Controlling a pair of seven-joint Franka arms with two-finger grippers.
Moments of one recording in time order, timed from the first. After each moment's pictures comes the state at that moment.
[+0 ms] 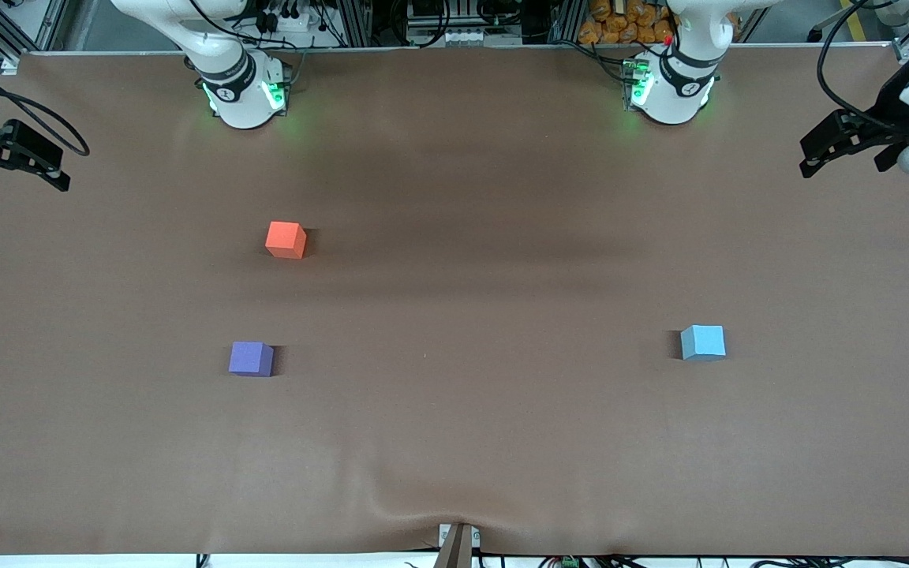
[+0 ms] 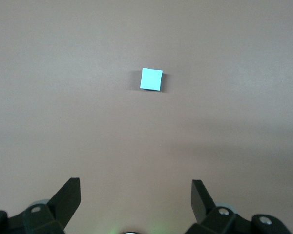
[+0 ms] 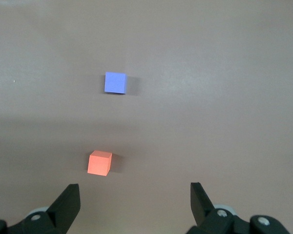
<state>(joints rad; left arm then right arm) 0.14 -0.14 -0.22 -1.64 0.00 1.53 -0.16 -0.01 -0.04 0.02 -1.50 0.00 1.48 -0.07</state>
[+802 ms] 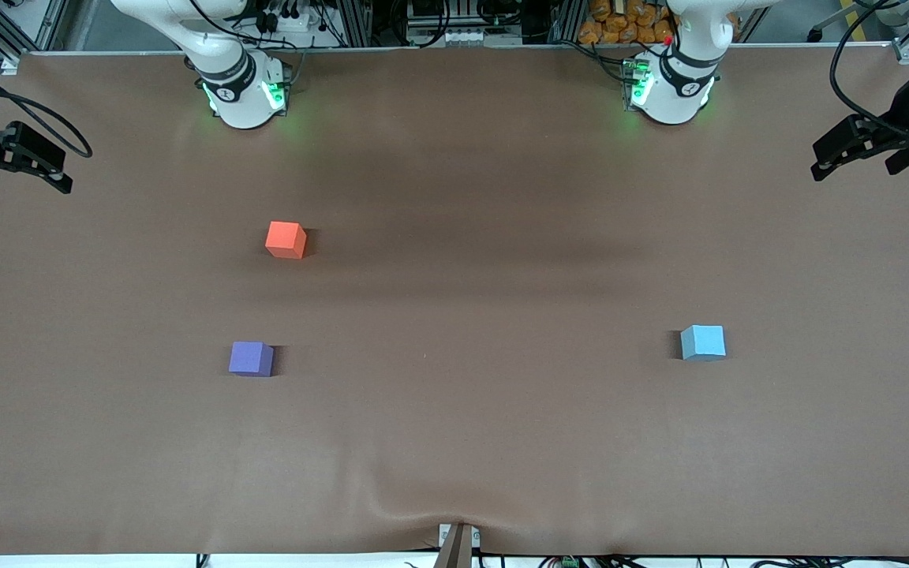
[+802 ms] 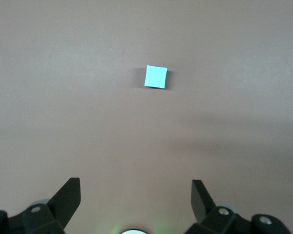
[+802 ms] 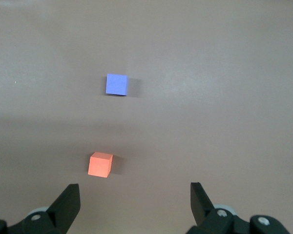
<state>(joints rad) 0.15 -0.11 -0.21 -1.62 0.00 1.51 -0.13 -0.01 -0.04 0.03 -1.50 0.00 1.49 -0.07</state>
